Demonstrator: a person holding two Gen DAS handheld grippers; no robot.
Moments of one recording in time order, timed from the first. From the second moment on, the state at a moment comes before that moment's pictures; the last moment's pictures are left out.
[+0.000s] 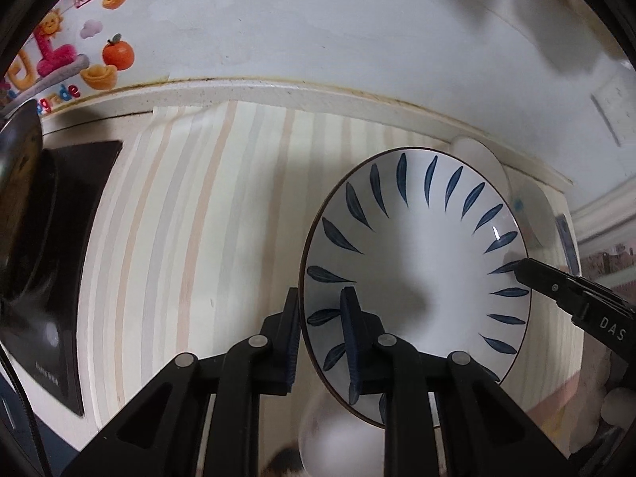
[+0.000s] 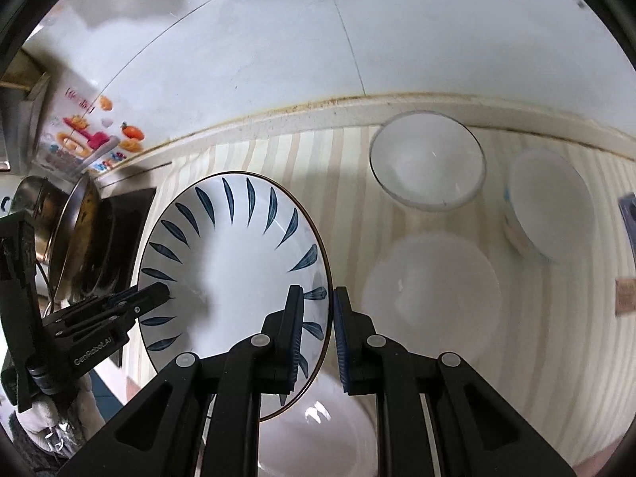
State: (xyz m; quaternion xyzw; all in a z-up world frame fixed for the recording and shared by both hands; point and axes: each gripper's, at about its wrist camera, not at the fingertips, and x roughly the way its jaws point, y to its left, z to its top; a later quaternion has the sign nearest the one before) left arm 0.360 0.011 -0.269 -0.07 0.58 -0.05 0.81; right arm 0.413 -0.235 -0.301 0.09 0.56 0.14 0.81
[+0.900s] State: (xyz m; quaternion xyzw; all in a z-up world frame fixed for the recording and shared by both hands) left arm 0.255 -0.026 -0.340 -0.03 0.64 -0.05 0.77; right arm 0.286 -0.265 -0.385 0.08 0.61 0.13 0.78
